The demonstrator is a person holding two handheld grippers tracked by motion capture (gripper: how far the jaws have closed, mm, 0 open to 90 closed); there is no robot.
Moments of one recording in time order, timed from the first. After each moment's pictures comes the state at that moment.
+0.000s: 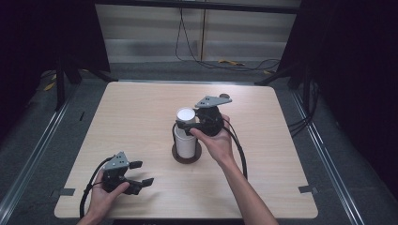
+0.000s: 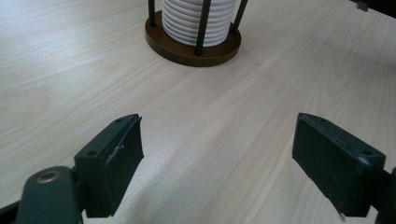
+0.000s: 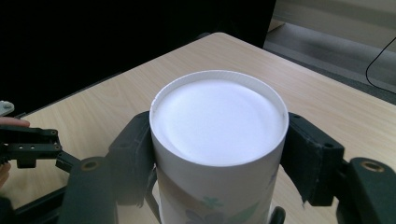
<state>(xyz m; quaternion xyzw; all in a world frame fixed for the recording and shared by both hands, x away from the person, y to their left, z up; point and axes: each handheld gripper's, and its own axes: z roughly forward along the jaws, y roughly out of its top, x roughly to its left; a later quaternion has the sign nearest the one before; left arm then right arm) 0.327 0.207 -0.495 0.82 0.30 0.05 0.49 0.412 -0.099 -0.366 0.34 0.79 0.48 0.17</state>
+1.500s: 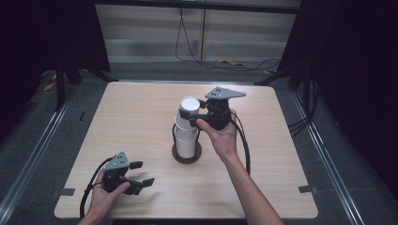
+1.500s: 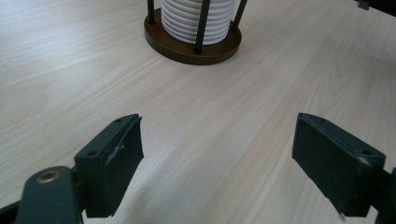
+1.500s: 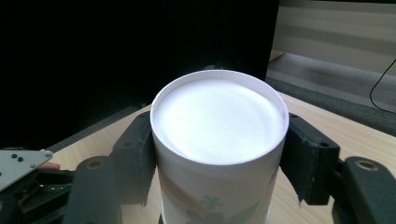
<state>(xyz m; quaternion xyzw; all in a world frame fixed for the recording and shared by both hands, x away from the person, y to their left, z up) 0.328 0.206 -0.496 0.82 0.29 0.05 0.49 0.407 -0.114 -0.335 0.34 0.75 0.54 0.17</state>
